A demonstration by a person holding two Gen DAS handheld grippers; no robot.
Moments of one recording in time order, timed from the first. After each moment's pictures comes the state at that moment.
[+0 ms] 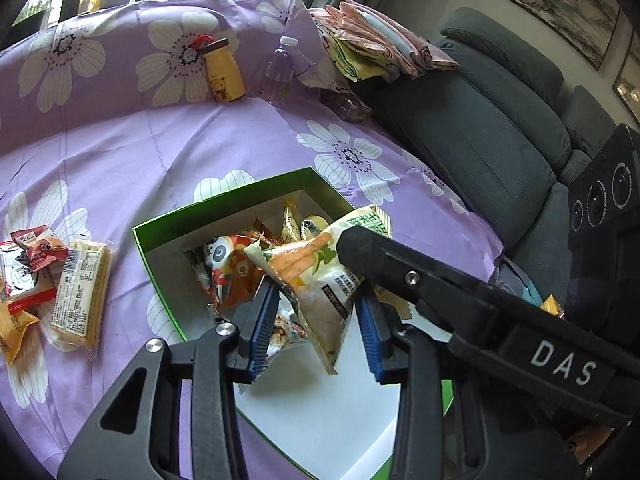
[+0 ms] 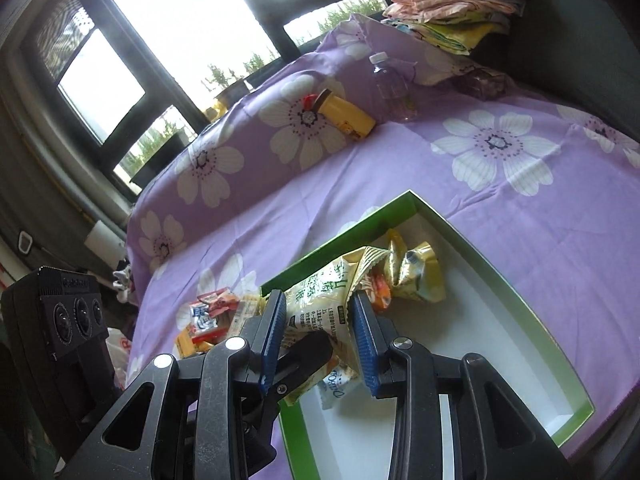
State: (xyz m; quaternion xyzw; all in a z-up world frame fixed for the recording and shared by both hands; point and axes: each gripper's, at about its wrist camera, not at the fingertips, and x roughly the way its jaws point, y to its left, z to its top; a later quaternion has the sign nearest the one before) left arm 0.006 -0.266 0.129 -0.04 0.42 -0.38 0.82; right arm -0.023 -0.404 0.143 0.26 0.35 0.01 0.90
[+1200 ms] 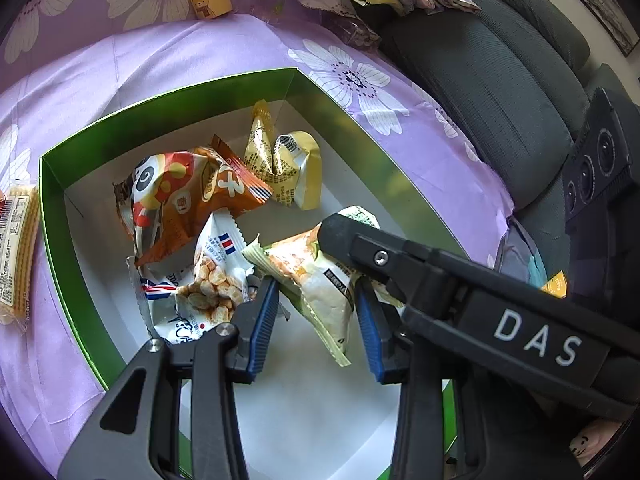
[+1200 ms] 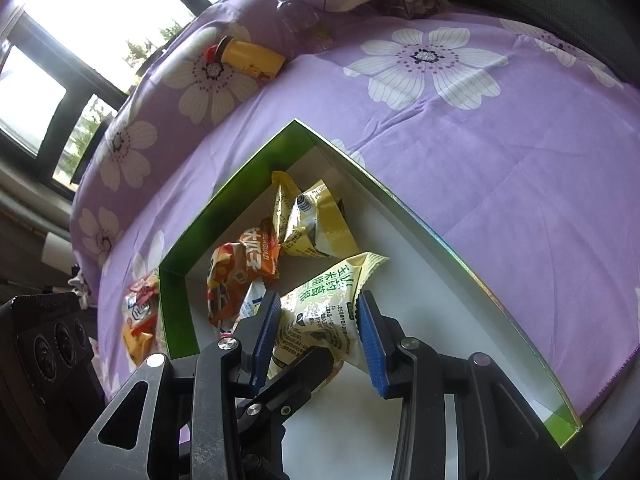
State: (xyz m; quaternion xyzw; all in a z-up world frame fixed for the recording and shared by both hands) left arm 0.018 -0.319 0.071 -0.01 0.53 -0.38 0.76; right arm -0.008 -0.450 0.081 0.31 0.46 -0.06 0.83
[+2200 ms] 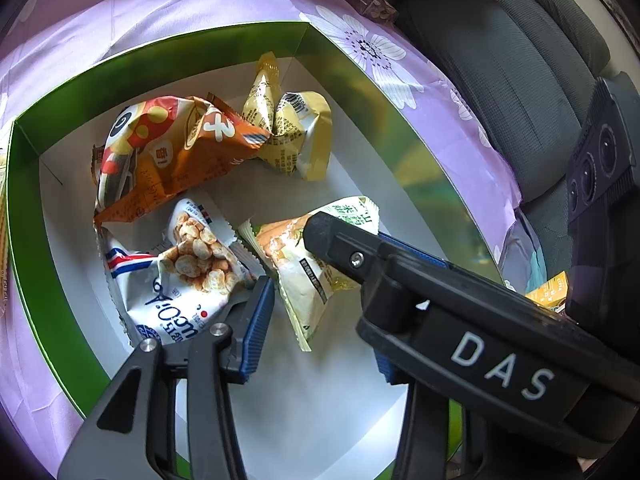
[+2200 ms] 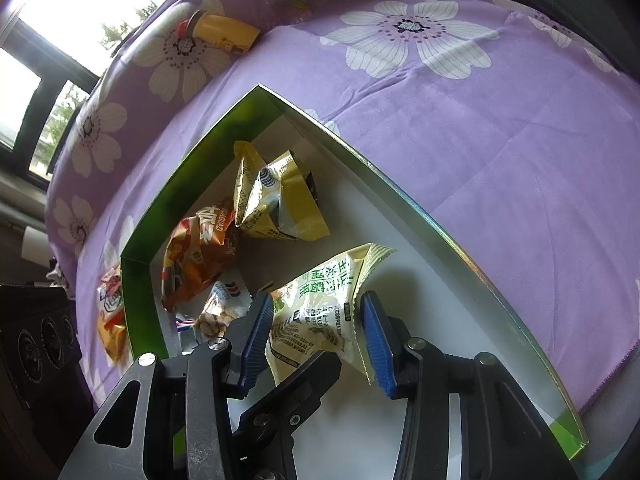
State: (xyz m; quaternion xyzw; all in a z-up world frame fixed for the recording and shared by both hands) left arm 0.025 -0.331 0.055 -0.02 0.57 -0.36 0.73; right arm 0.002 -0.453 0.059 0.30 0.51 -0.08 0.80
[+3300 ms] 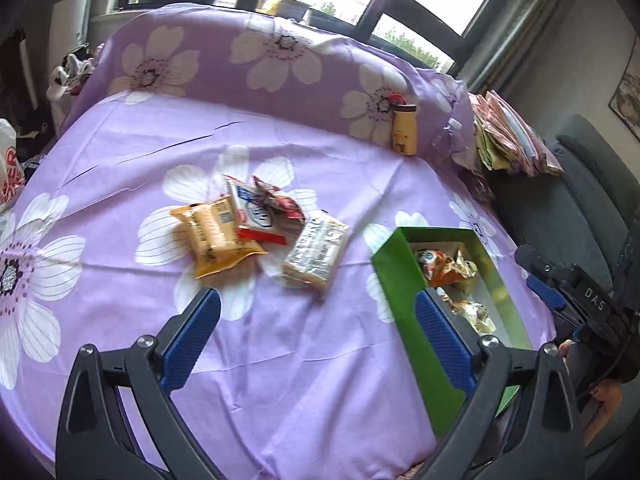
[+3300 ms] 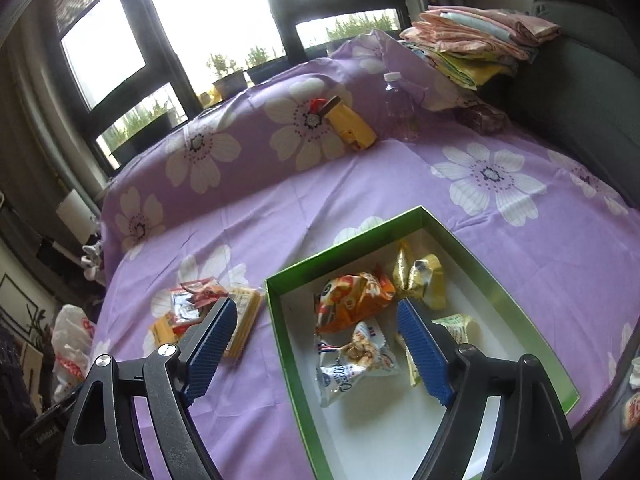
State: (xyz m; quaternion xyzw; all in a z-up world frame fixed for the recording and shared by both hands) left arm -0.019 -0.043 0.133 -0.15 0.40 -0.16 0.89; right arm -0.021 -0.344 0.168 0.17 0.35 -0.03 0.92
